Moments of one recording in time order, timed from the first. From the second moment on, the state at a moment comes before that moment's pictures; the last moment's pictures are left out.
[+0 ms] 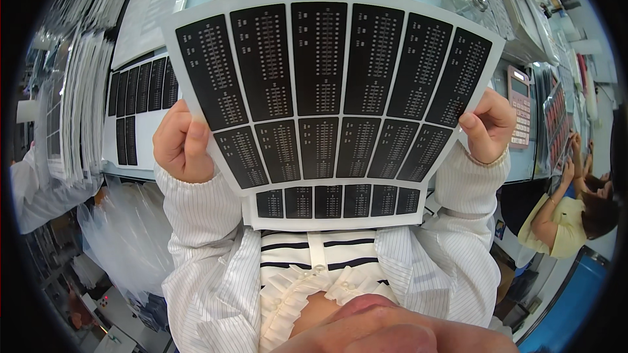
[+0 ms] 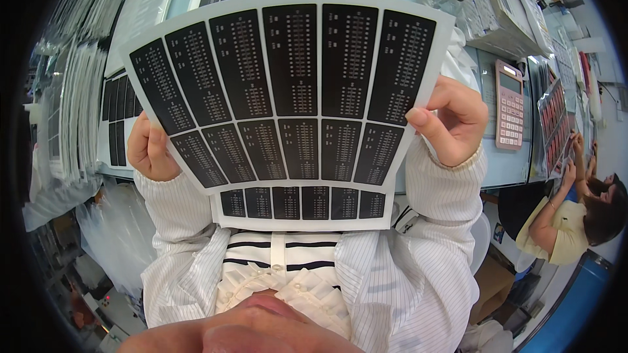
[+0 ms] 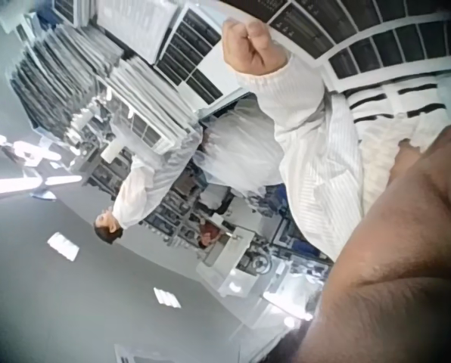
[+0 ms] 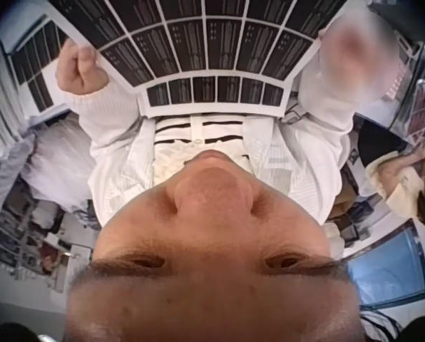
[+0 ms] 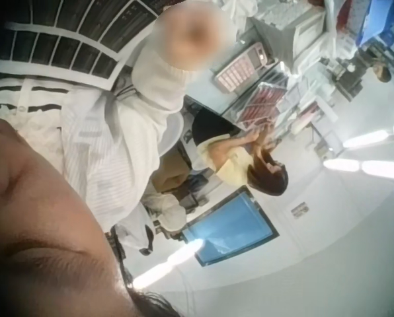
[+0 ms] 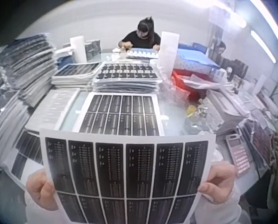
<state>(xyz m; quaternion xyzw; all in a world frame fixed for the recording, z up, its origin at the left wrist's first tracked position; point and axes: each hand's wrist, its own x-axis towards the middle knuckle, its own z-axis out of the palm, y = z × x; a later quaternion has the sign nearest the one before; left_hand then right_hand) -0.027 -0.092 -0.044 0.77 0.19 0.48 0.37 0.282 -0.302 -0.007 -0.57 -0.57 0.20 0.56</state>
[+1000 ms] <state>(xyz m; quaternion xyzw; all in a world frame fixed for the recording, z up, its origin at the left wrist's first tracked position) -0.029 -0.090 -0.046 0.77 0.17 0.48 0.38 0.282 -0.299 -0.008 -0.56 -0.56 0.19 0.58</state>
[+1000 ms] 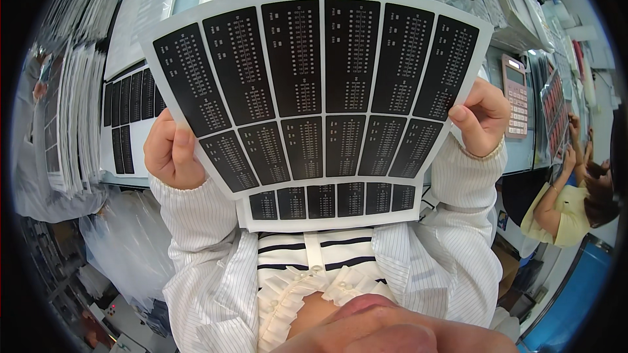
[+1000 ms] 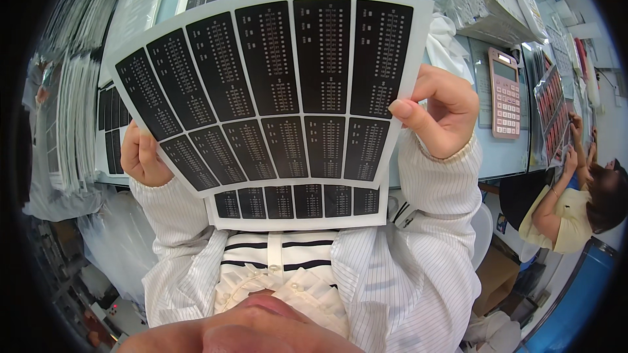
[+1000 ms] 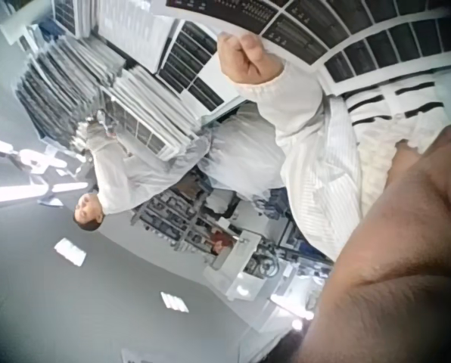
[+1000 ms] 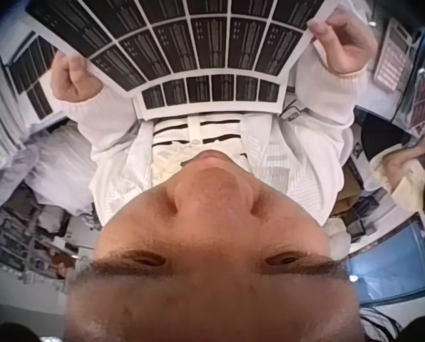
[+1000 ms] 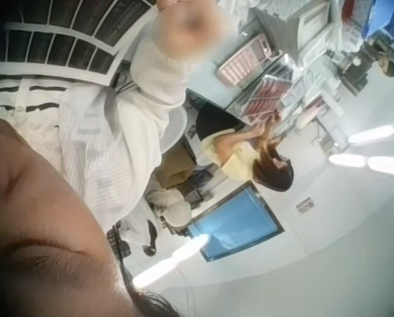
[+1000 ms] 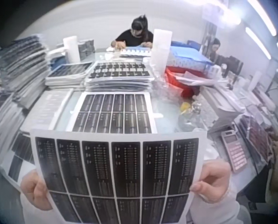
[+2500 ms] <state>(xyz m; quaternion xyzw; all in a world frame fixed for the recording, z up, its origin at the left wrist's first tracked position) -0.036 -0.088 -0.048 0.80 0.15 0.44 0.38 0.285 -0.301 -0.005 -0.57 -0.57 0.20 0.56</state>
